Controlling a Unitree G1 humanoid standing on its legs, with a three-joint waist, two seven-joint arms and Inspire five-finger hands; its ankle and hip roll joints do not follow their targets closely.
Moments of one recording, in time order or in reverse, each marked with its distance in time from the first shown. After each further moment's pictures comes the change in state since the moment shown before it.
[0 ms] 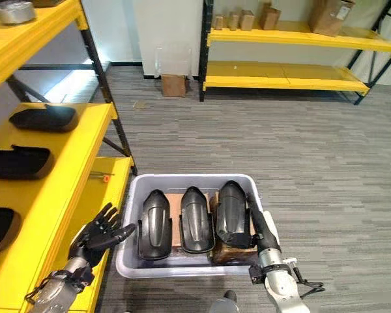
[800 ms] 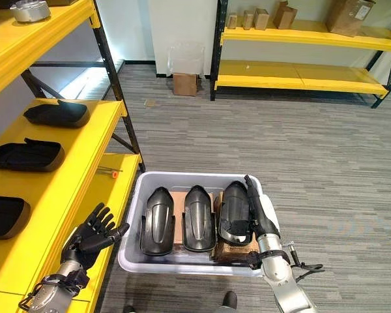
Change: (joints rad) left arm -0.007 -0.043 0.015 -0.042 0.000 0.003 -0.004; right arm -0.089 -0.051 0.023 -0.049 -0.174 0.087 -0.097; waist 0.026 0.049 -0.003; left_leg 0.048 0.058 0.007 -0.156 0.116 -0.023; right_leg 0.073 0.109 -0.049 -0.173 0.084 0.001
